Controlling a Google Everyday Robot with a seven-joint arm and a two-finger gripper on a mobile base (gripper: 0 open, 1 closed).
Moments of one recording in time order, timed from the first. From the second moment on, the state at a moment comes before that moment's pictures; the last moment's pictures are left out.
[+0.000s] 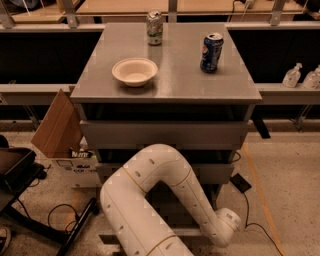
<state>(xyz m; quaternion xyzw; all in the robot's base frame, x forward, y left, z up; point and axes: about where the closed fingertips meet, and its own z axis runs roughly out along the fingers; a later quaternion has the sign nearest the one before) 0.511 -0.205 0.223 -0.67 0.71 -0.11 0.18</state>
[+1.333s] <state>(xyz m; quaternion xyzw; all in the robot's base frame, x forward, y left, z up) 0.500 -0.201 0.165 -0.65 0.74 -0.05 0.12</state>
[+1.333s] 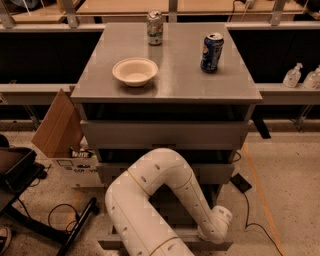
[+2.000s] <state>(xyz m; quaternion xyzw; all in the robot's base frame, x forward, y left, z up) 0.470 -0.200 0.168 -0.65 0.76 -0.02 0.09</state>
